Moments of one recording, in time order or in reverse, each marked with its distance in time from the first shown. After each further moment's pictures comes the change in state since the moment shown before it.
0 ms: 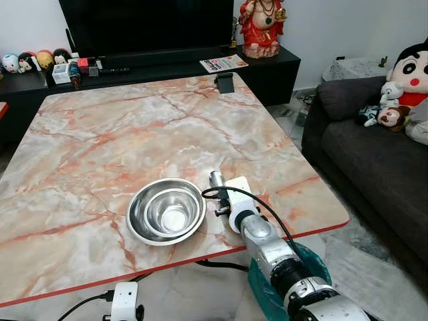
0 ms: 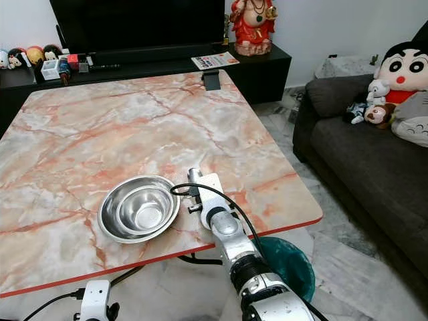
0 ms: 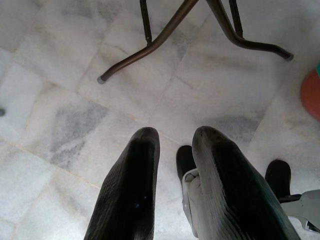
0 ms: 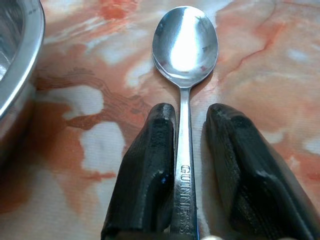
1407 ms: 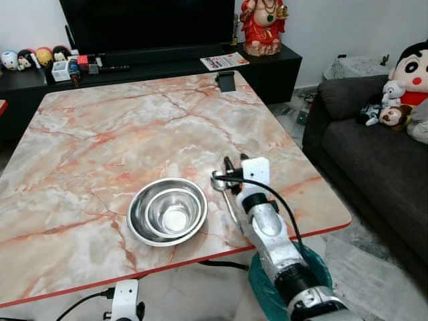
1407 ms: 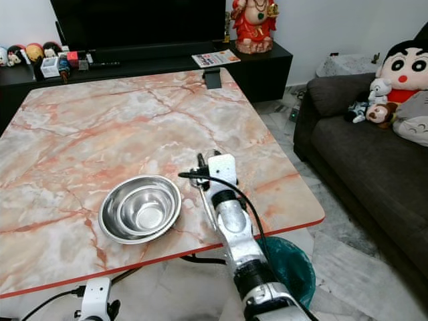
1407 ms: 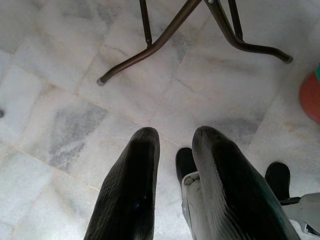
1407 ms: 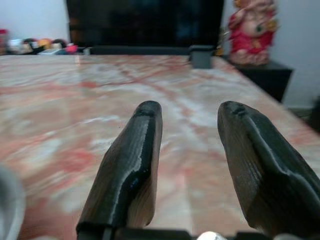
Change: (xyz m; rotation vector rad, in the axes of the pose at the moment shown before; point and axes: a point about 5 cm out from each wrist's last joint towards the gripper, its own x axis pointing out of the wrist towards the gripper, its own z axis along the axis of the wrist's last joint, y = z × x) left arm 0.001 -0.001 0.004 -0.002 -0.011 -0.001; right arm -0.023 -0.030 0.045 0.004 -0.497 -0.185
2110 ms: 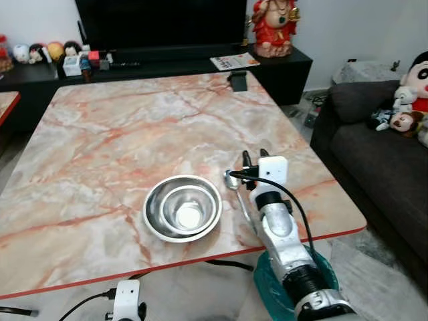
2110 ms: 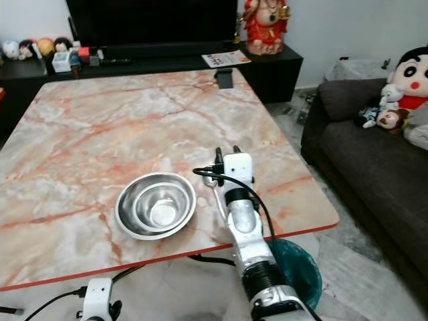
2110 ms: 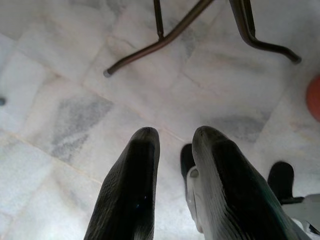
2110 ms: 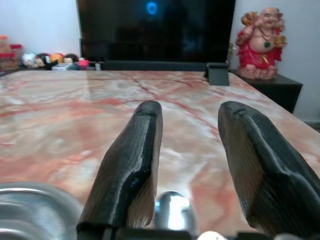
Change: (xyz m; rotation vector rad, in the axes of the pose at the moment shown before) left arm 0.000 0.001 -0.001 -0.013 0.002 0.006; right arm 0.001 0.009 0.009 0.024 -0.060 -0.012
